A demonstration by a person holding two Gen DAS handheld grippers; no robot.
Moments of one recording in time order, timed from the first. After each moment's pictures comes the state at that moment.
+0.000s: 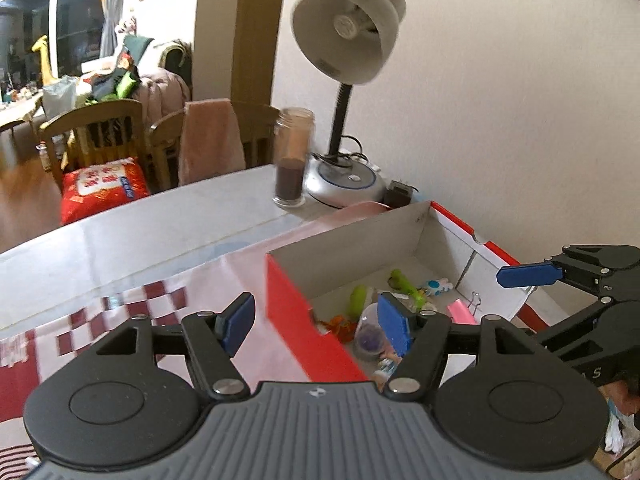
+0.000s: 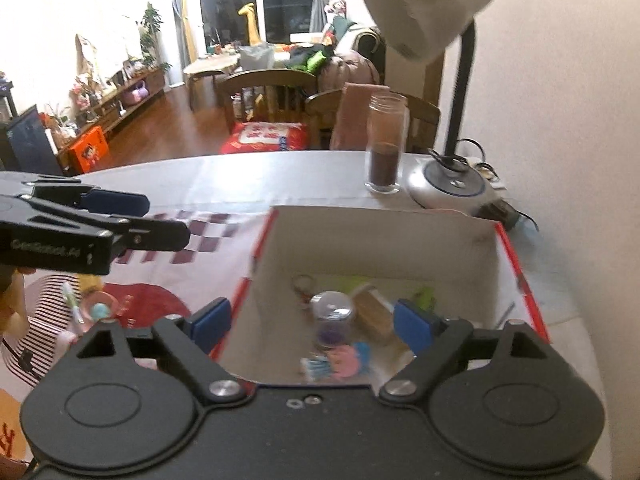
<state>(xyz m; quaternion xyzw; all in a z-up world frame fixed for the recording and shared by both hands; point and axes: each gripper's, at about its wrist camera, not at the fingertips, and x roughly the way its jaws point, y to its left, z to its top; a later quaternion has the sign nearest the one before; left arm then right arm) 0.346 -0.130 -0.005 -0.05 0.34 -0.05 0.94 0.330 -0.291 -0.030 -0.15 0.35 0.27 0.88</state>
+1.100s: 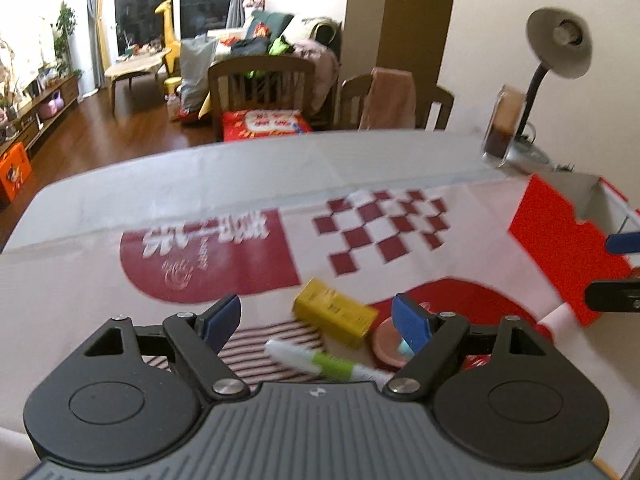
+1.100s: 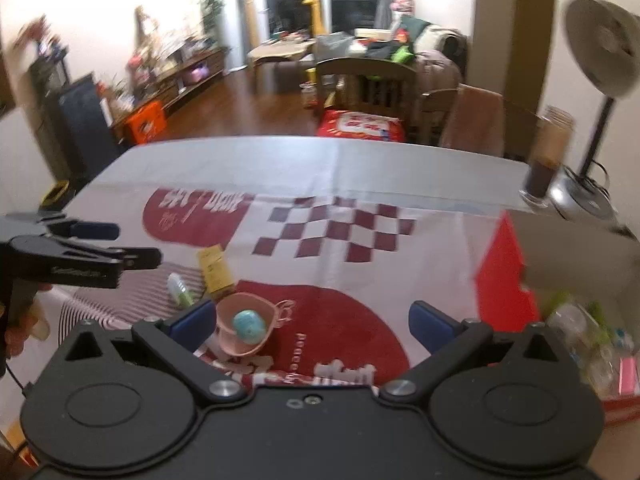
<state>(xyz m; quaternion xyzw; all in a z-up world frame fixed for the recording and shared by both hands) 0.196 0.095 -0.085 -0.08 0.37 0.12 0.92 0.252 -0.105 -0.097 -0.18 0.35 0.34 0.85</state>
